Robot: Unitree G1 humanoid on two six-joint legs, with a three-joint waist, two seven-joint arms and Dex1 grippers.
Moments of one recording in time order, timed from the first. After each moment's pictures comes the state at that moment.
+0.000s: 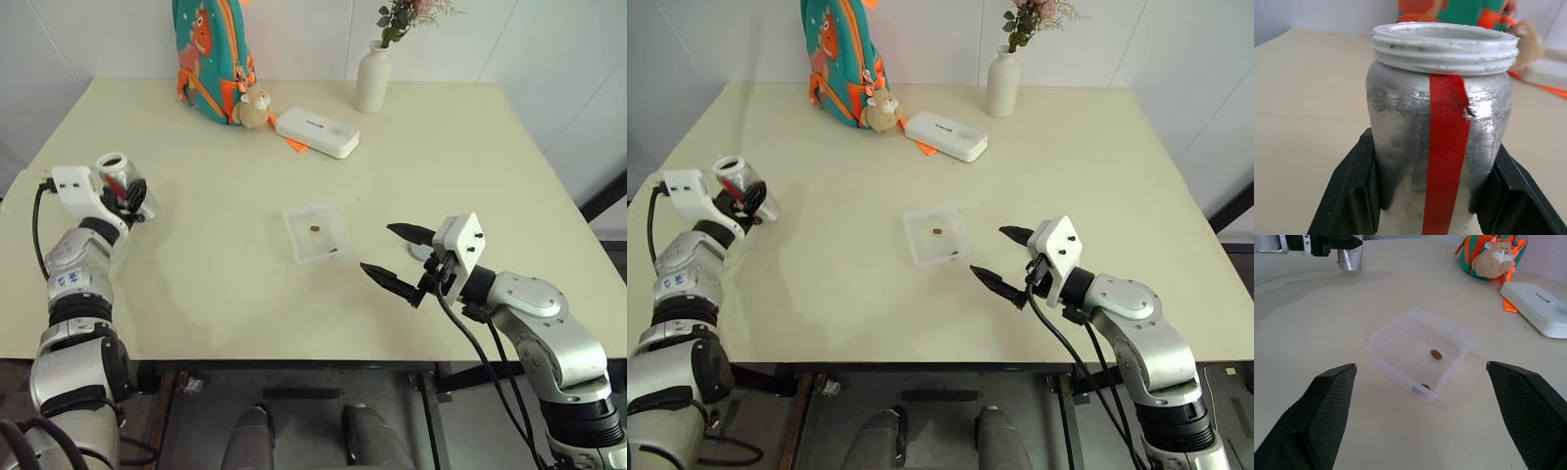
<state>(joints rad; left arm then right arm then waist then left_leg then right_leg) -0.81 0.64 0.42 1.07 -0.28 -0.15 -0.43 -0.27 -0.58 -0.03 -0.41 0.44 0.44 0.73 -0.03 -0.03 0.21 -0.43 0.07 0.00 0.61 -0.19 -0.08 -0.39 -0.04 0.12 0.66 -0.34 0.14</state>
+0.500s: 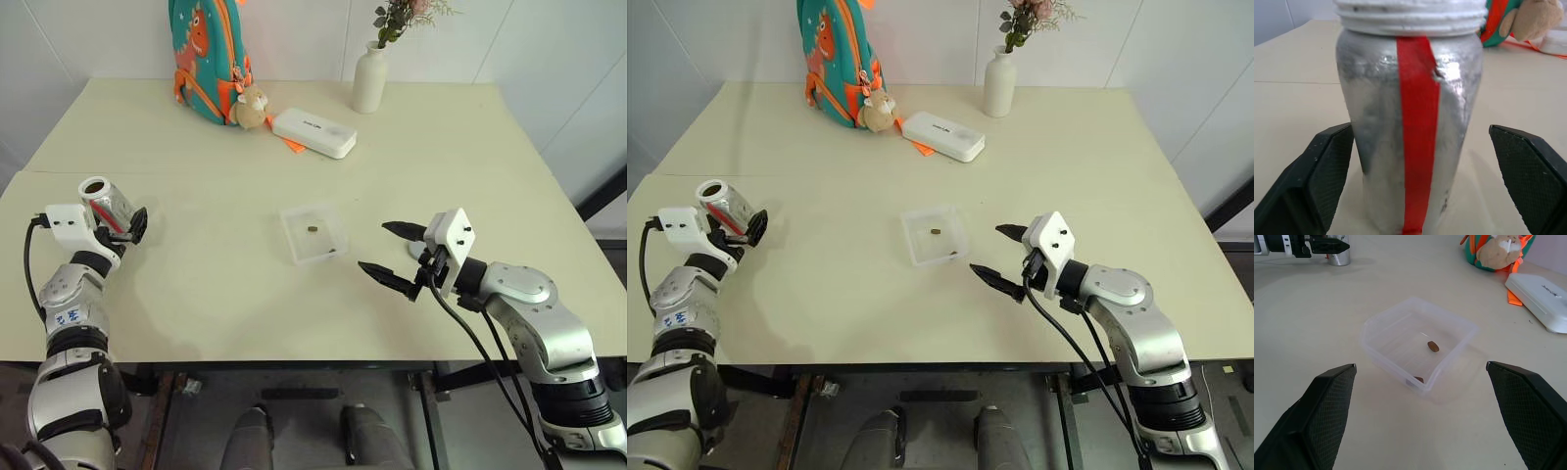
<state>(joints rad) -0.66 0.64 0.43 1.02 -0.27 -0.28 -0.47 -0.34 -0.58 0.00 -0.29 0.39 0.40 0.80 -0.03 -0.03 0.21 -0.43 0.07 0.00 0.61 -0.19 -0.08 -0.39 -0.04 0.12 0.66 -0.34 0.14</state>
